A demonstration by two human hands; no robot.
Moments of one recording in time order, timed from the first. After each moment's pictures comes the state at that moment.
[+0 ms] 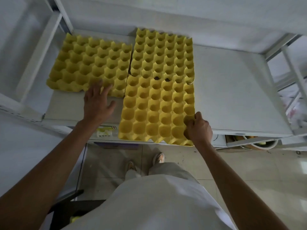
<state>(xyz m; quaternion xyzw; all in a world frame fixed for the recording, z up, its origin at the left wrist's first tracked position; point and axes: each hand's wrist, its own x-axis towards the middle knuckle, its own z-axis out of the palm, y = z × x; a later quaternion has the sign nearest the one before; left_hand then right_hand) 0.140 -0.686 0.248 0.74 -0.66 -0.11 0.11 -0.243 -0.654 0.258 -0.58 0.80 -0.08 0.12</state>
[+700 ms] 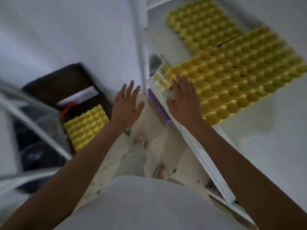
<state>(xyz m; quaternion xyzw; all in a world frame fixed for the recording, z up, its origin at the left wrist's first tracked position) -0.093 -0.382 0.263 0.94 -0.32 -0.07 0.13 -0.202 -0.588 0.310 -0.99 0.13 -0.04 0.07</state>
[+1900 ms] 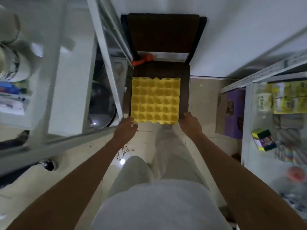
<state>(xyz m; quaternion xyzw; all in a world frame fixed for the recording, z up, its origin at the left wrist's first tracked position) -0.068 -0.023 0.059 0.85 0.29 -0.33 0.29 -0.003 -0.294 0.028 -0.88 0.16 0.38 0.25</state>
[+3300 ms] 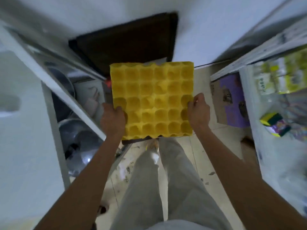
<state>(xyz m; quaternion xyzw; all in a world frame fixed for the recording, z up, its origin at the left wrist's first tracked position) 0.122 -0.022 0.003 0.90 0.33 -0.14 0.25 0.101 -0.299 -0.014 -0.87 0.35 0.12 0.32</state>
